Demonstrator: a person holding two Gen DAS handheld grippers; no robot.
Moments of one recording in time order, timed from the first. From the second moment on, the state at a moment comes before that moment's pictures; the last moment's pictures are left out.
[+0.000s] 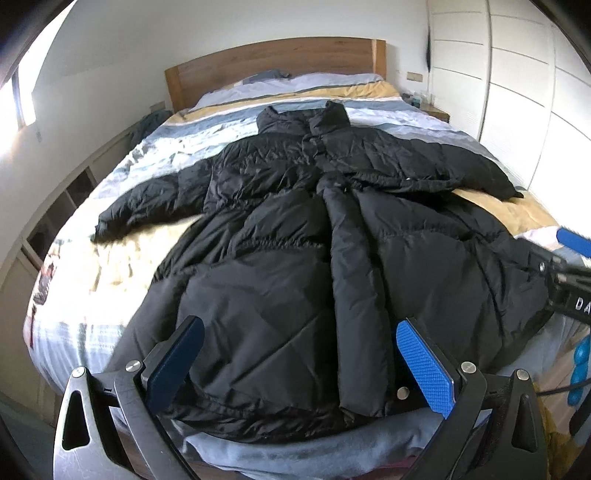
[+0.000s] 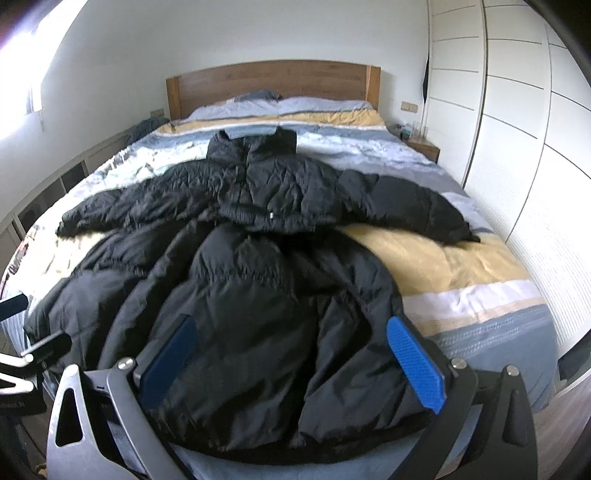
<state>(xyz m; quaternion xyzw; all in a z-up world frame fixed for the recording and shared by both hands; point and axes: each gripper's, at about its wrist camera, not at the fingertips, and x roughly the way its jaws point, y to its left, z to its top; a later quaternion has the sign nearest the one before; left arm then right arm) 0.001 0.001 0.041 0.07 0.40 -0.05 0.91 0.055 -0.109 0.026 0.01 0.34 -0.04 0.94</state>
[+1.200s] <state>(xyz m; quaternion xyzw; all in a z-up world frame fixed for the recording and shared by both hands) 0.125 0.037 0.212 0.03 0.31 0.05 0.95 0.164 -0.166 0.145 0.04 0.27 -0.06 0.96</state>
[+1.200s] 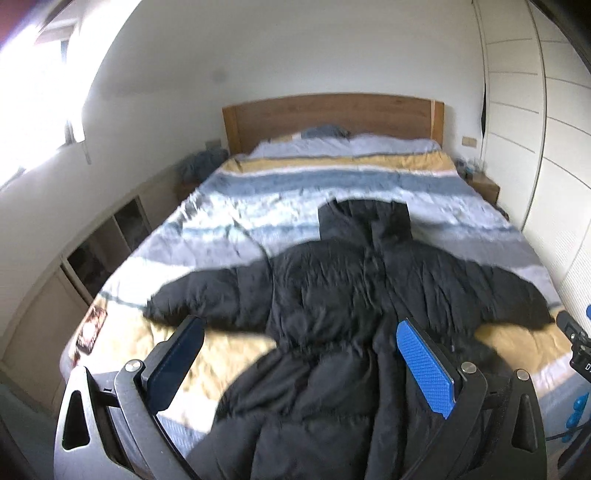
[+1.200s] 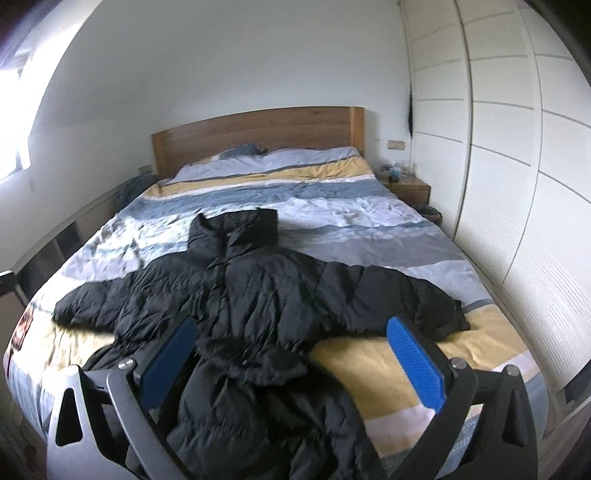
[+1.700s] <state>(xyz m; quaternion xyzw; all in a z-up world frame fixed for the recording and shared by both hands) 0.224 0.036 0.149 0.03 0.35 0.06 0.94 0.264 -0.289 0.000 0.17 0.39 -0.11 0.90</state>
